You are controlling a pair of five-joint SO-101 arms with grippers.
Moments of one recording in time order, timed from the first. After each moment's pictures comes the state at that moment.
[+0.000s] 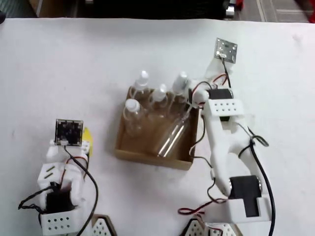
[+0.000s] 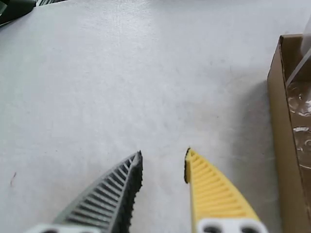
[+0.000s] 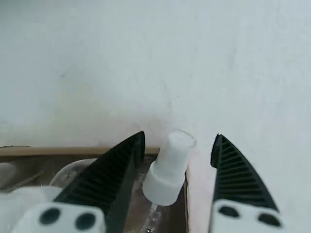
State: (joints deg) left arm -13.1 -103.8 97.1 48.9 -9.6; right arm -7.5 -2.6 23.1 41.3 -18.0
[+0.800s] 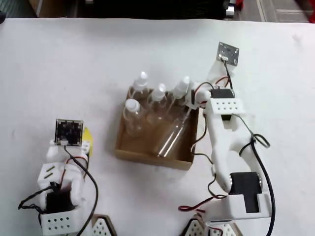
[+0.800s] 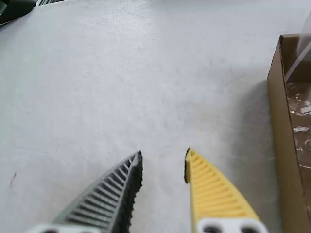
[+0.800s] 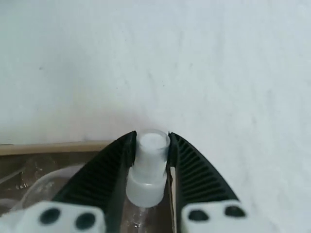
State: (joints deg) left arm -13.1 -103.8 97.1 48.9 -9.6; right arm -6.2 -2.1 23.1 43.4 -18.0
